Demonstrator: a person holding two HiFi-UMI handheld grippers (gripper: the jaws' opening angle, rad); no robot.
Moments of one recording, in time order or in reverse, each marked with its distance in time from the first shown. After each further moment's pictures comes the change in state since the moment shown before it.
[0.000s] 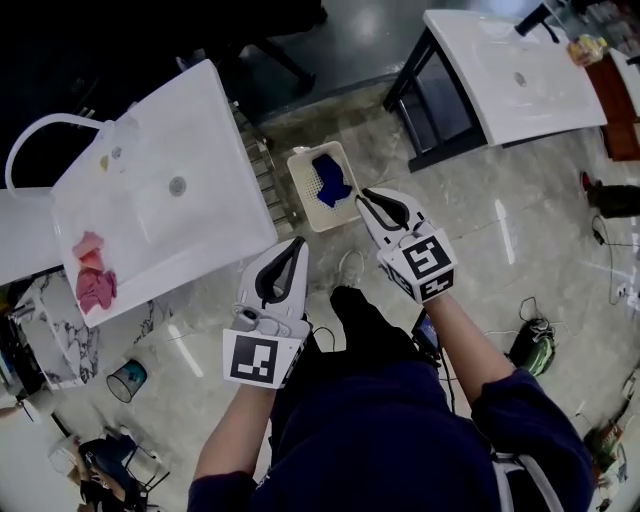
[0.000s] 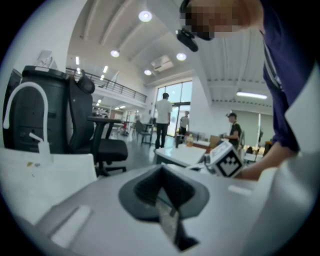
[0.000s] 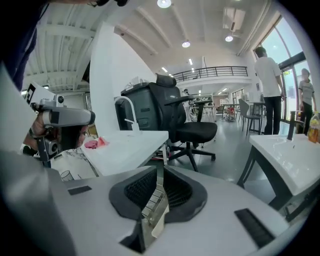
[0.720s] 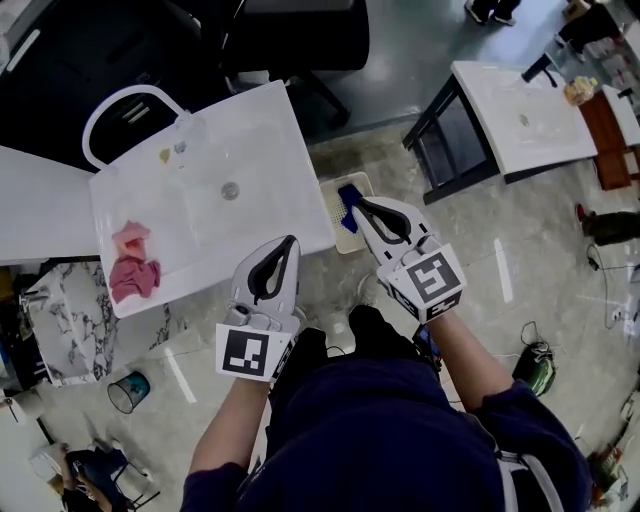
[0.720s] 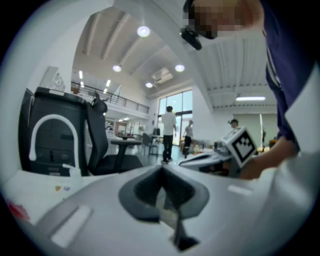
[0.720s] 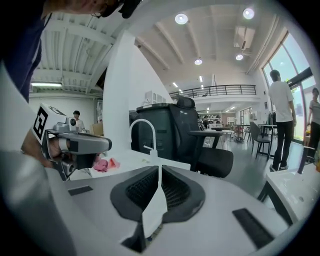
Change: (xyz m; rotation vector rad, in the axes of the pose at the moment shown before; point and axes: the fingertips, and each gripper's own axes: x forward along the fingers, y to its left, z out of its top) left arm -0.117 0.093 0.062 0.065 -0.086 0.046; right arm 0.004 0.139 0.151 -0.117 -0.170 0.033
